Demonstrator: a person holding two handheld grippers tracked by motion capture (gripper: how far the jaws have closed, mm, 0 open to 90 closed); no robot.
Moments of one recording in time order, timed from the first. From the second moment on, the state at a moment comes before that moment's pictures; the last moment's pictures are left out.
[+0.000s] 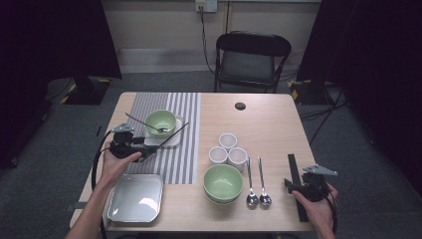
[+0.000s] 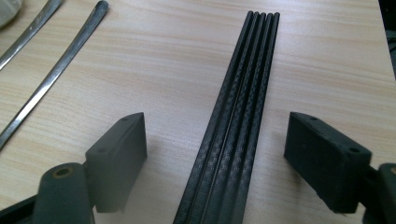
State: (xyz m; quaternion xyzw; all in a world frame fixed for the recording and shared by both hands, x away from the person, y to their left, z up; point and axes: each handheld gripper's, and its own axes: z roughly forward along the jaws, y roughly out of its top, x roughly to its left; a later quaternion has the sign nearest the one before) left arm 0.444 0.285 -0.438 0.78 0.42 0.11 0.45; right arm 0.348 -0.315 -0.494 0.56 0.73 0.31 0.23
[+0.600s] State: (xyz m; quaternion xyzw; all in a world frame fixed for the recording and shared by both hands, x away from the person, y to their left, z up) left arm 0.411 0.277 -0.433 0.78 0.40 0.11 0.46; right arm 0.340 -0.316 -0.465 0.55 0.71 0.37 0.24
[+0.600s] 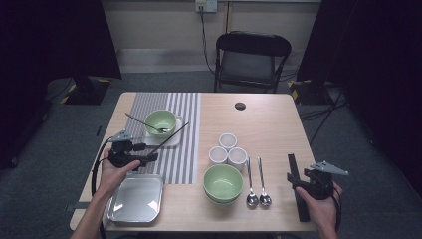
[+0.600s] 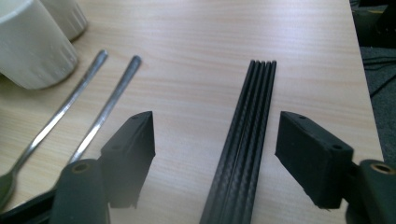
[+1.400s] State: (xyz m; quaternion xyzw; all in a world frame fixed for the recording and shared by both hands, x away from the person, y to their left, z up) left arm 0.387 0.265 -0.444 0.77 0.39 0.08 0.49; right arm 0.347 -0.311 -0.482 0.54 0.74 0.34 0.19
